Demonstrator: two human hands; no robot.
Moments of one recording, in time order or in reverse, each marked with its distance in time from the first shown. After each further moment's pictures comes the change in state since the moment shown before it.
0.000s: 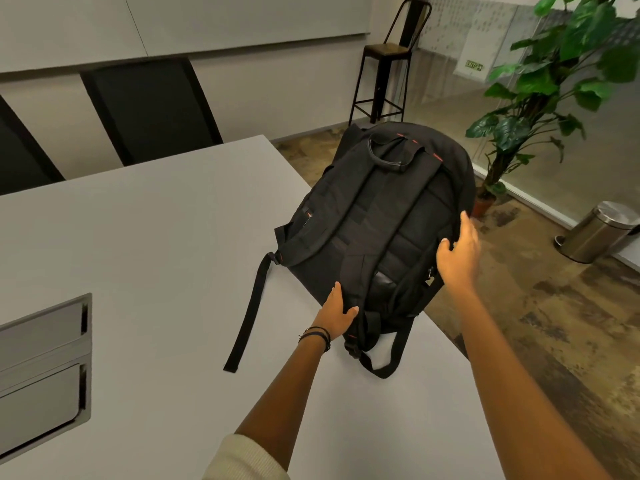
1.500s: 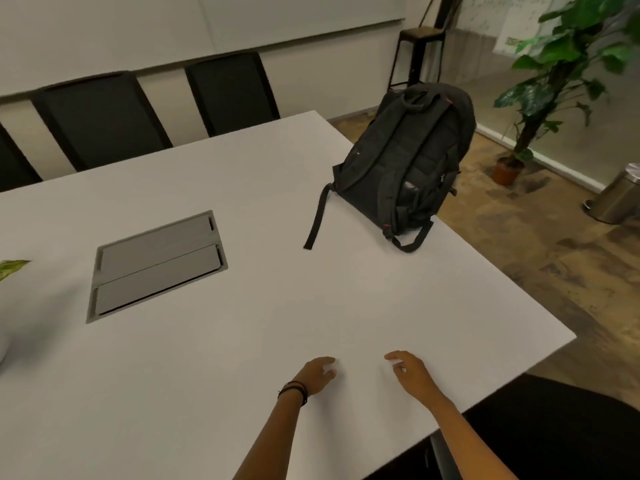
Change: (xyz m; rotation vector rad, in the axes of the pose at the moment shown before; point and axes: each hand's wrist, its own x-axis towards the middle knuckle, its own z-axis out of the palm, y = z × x) left_hand -0.408 -0.207 0.086 0.054 -0.135 -0.245; right_hand -0.482 0.135 -0.079 -0.007 -0.863 0.058
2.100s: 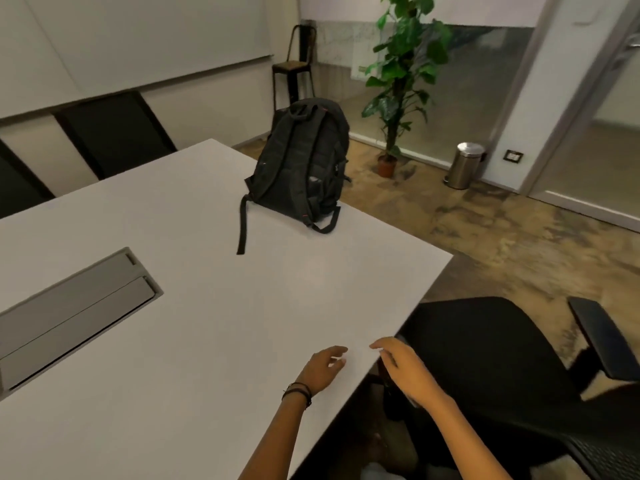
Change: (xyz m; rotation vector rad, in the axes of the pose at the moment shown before) left_hand -0.094 0.027 0.067 0.109 -0.135 0.446; right_hand -0.199 -0.033 0.005 -0.104 0.312 -0.010
